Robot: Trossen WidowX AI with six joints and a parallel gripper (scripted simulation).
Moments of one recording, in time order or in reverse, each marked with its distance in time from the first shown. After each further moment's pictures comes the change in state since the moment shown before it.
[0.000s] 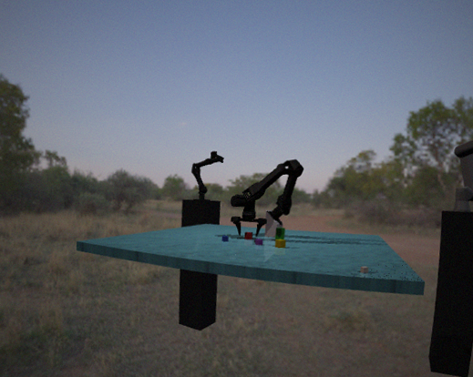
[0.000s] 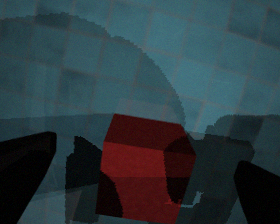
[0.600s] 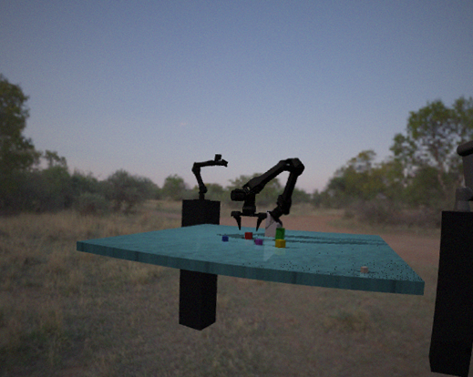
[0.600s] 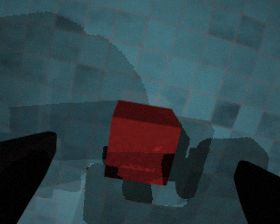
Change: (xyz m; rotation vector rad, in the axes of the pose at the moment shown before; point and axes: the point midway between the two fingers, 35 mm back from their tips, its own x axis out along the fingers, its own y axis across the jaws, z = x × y) arm -0.030 -0.001 0.000 0.000 0.000 -0.003
